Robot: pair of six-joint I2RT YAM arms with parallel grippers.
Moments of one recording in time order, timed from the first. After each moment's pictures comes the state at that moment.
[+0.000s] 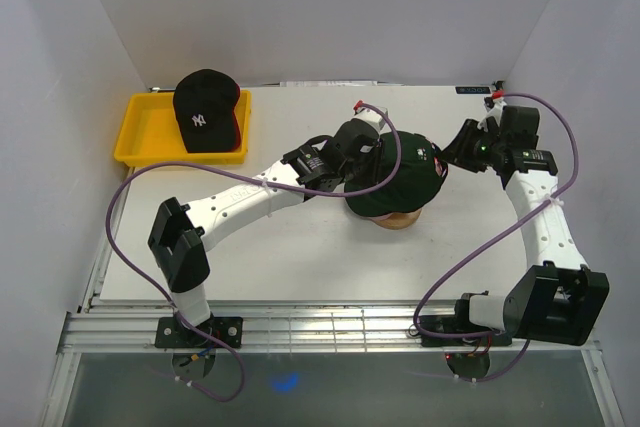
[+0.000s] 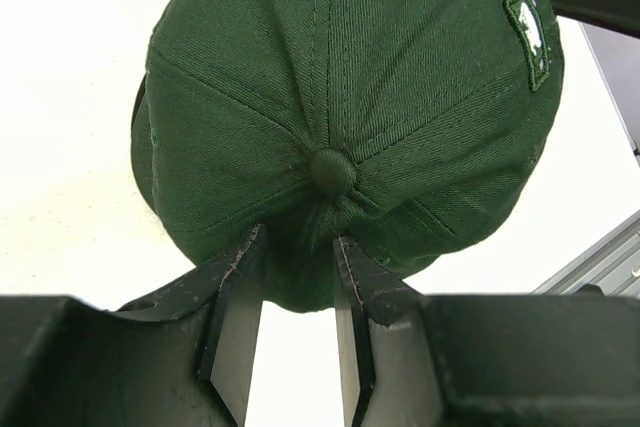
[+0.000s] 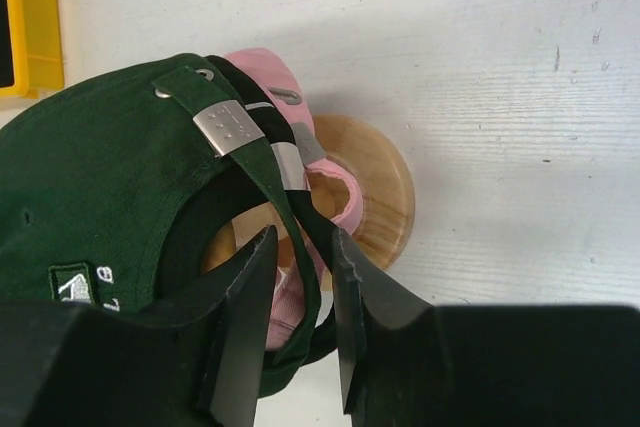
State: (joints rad) left arm -0.96 1.76 1.64 -0.49 -0.20 -0.47; right arm -0.08 1.27 1.13 -0.58 -0.44 0.28
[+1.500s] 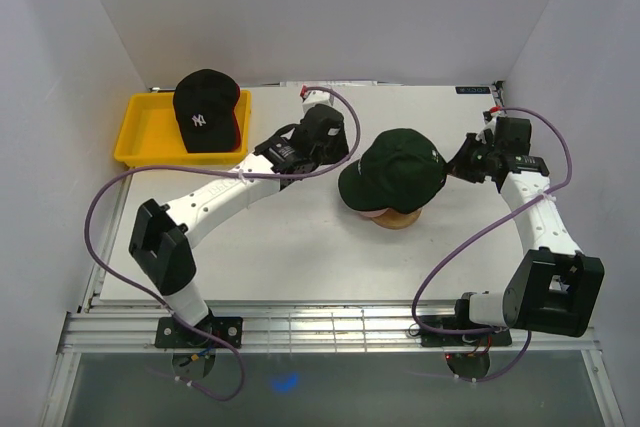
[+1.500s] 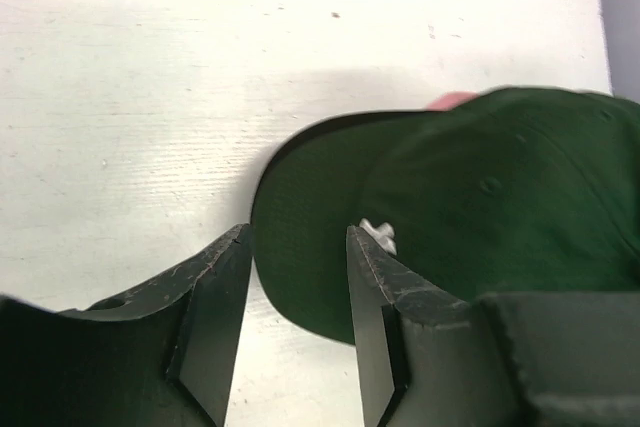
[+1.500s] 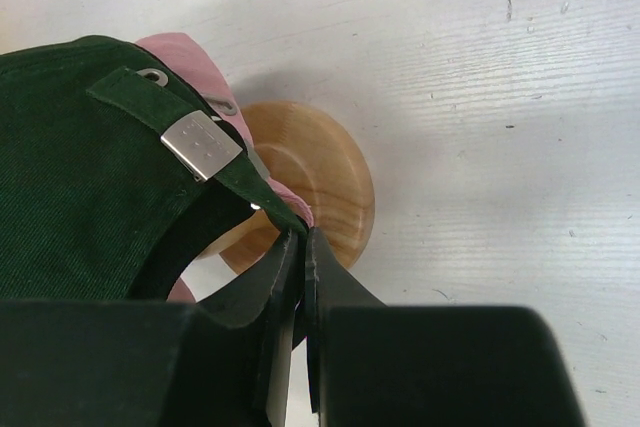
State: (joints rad) left arm -0.83 1.67 1.53 -0.43 -0.36 -0.64; right arm -0.10 1.32 1.03 -0.52 -0.36 0.30
